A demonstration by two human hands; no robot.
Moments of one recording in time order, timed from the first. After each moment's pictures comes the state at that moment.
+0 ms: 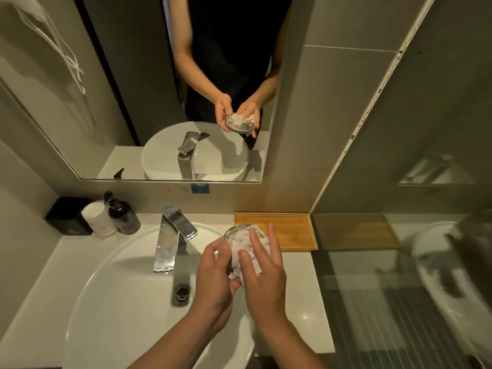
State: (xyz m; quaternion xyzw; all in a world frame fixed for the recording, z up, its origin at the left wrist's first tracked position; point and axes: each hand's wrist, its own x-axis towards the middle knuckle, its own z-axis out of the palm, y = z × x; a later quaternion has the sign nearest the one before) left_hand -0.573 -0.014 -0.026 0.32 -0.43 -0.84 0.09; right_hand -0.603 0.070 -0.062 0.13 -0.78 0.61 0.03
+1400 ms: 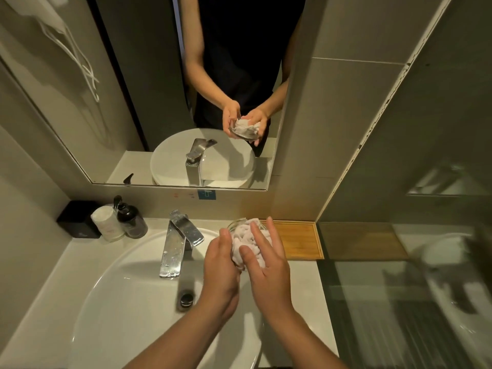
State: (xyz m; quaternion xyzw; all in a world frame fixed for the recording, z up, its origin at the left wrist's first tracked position) left_hand -0.598 -0.021 -0.008 0.32 -0.42 -0.84 0.13; right_hand -0.626 0.069 -0.042 0.18 -0.77 0.61 -0.03
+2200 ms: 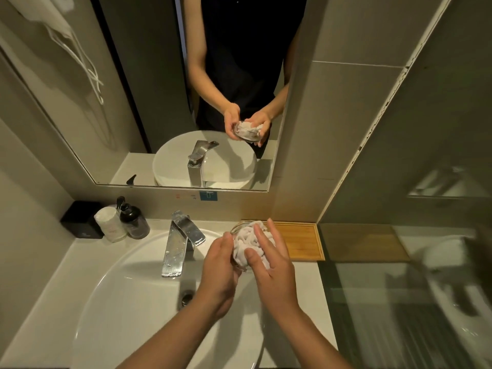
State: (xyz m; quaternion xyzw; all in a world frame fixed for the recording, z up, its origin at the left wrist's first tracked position) left_hand -0.595 -0.032 -0.016 0.31 -0.45 -0.83 0.11; right_hand -0.631 0.077 -0.045 0.19 -0.77 0.61 -0.04
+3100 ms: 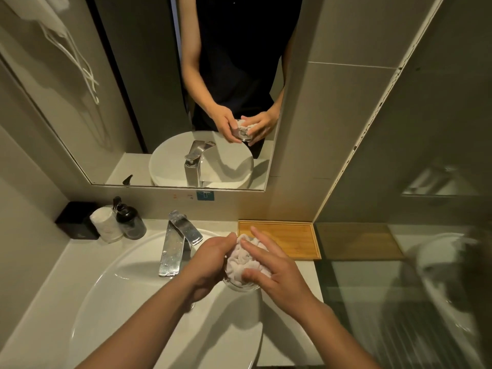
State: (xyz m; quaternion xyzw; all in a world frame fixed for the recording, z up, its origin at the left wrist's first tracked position) left_hand -0.598 -0.064 -0.008 0.27 -0.57 -0.77 -0.06; right_hand -0.648 0.111 -0.038 0.32 -0.79 0.49 -0.18
